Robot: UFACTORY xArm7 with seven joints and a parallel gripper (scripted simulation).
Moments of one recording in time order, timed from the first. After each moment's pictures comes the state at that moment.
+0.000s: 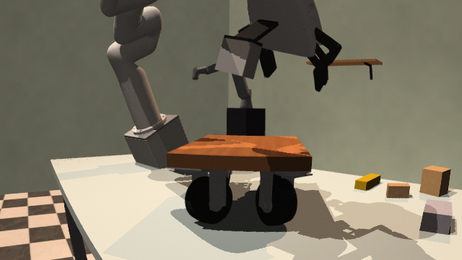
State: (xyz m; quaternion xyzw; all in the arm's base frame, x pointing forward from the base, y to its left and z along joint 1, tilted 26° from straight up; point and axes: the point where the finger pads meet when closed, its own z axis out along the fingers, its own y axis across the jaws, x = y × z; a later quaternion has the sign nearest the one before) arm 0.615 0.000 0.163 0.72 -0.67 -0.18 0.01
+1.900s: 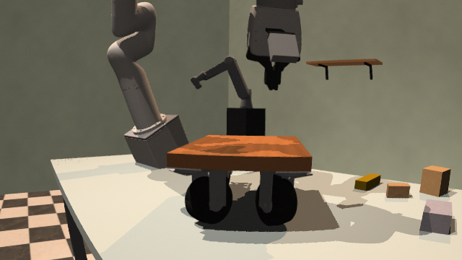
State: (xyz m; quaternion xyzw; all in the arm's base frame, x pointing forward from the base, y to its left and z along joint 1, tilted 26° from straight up) arm 0.508 0.064 0.129 0.93 -0.32 -0.12 0.12
